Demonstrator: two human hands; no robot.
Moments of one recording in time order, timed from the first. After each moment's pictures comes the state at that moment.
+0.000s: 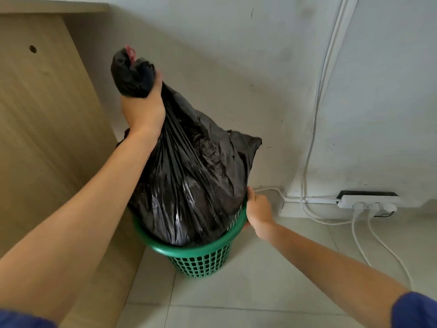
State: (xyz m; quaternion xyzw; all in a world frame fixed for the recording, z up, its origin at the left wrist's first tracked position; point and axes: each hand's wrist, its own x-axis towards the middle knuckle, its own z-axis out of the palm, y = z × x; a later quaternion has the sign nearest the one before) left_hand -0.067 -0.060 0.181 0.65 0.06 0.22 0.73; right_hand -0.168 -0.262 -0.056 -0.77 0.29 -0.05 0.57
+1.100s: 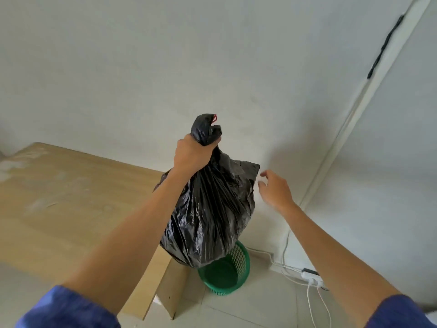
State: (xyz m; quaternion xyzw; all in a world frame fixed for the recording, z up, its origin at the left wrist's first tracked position) left_hand -0.171 0.034 0.814 0.87 0.03 0.11 0.48; right_hand -0.200 -0.218 0.711 -0.94 0.06 -0.06 0.32
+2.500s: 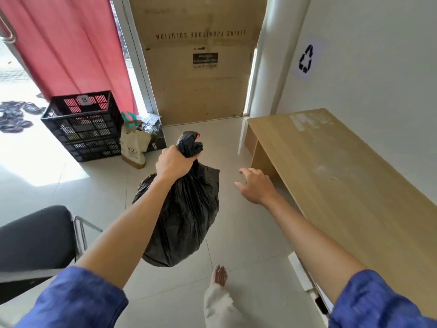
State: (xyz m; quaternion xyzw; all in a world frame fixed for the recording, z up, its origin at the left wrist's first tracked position) left_hand -0.648 0.890 0.693 0.76 0.56 0.18 0.26; right_hand -0.450 0.718 0.650 -0.82 -0.54 0.13 0.13
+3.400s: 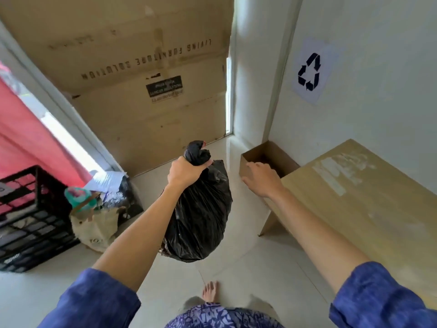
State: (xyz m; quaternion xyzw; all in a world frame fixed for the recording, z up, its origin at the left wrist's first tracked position) left_hand -0.247 1.422 0.654 0.79 0.47 0.08 0.39; right_hand -0.087 1.224 0.624 -0.89 -0.41 0.14 0.12
